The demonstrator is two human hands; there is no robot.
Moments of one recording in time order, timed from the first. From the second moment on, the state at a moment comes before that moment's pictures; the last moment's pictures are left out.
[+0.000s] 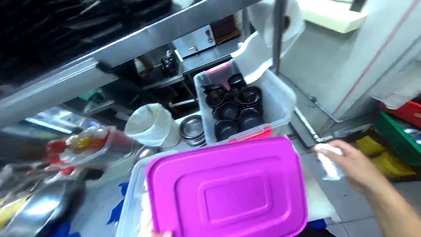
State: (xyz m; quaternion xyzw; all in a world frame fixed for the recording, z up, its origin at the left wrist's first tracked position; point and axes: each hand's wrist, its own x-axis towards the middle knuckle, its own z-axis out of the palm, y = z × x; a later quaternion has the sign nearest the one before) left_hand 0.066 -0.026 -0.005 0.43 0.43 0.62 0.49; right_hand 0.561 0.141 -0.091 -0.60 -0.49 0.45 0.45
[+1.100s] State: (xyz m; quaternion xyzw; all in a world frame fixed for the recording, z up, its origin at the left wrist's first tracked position) left_hand 0.205 0.008 -0.051 0.42 0.42 0.61 0.53; right_hand 0.403 0.056 -0.072 -0.27 -0.87 0.14 0.39
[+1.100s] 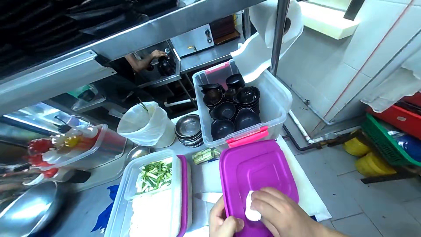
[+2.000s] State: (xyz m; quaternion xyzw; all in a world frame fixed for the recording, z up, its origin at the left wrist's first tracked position) left_hand 0.240 0.017 -0.049 0.52 0.27 0.65 0.49; right_hand 0.467 0.029 -0.095 -0.38 -0.76 0.37 0.39
